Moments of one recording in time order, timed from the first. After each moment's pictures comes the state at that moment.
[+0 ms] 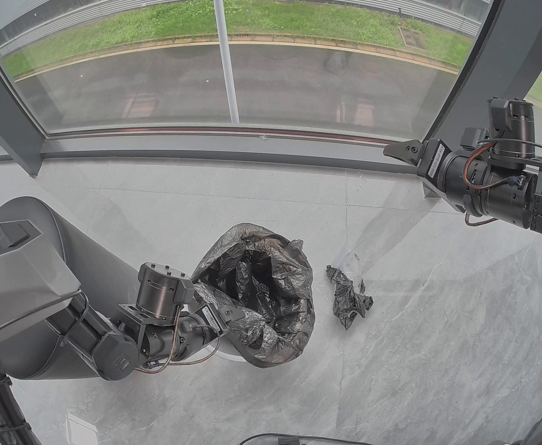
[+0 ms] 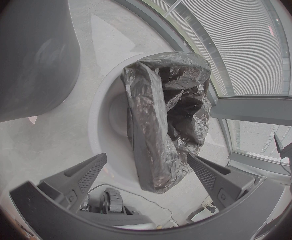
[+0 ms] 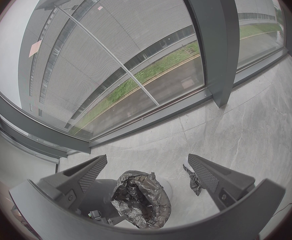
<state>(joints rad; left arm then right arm) -0.51 2.04 -0.67 -0.65 -0.04 -0.93 0.41 1.64 -1.10 -0.29 -0.09 0.63</state>
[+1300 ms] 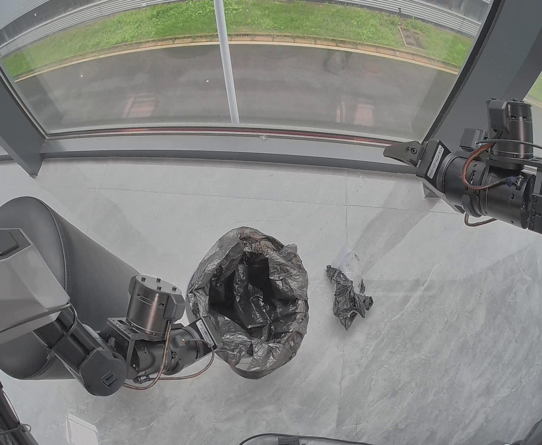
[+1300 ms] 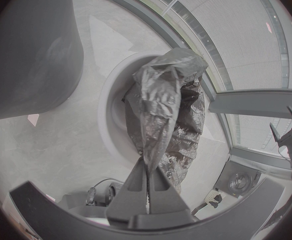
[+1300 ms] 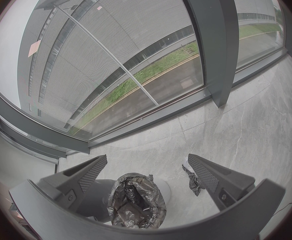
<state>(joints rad) -0.52 1.99 -0.55 -0.72 -0.04 -0.91 0.41 1.65 -1.10 -0.29 -0.09 0.63</state>
